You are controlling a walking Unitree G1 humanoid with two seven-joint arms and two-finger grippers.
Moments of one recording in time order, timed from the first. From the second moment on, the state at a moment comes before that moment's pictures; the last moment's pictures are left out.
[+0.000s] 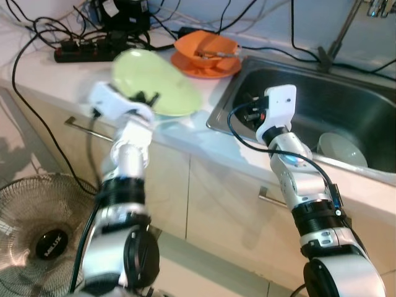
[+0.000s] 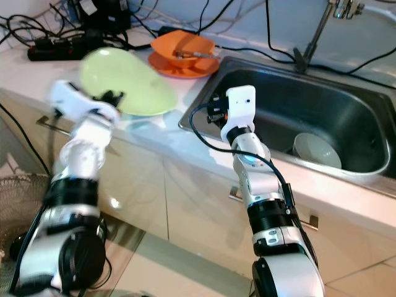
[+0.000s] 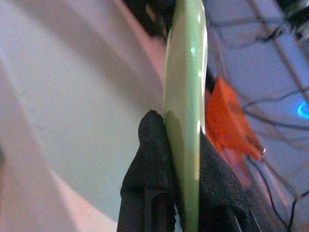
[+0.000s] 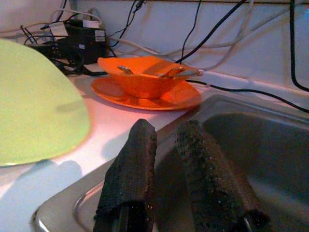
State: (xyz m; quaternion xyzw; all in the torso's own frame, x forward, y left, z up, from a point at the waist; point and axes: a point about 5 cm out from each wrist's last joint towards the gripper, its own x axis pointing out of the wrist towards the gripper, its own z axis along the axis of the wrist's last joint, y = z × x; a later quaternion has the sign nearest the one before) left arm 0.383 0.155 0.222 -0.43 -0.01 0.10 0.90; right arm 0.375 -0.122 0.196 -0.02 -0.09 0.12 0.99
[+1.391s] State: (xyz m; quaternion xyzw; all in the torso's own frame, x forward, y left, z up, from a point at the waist) left arm 0.357 0.107 0.287 -0.38 -0.22 -0.16 0.89; right arm 0.377 -0.132 0.225 0.47 -0.07 0.18 0.86
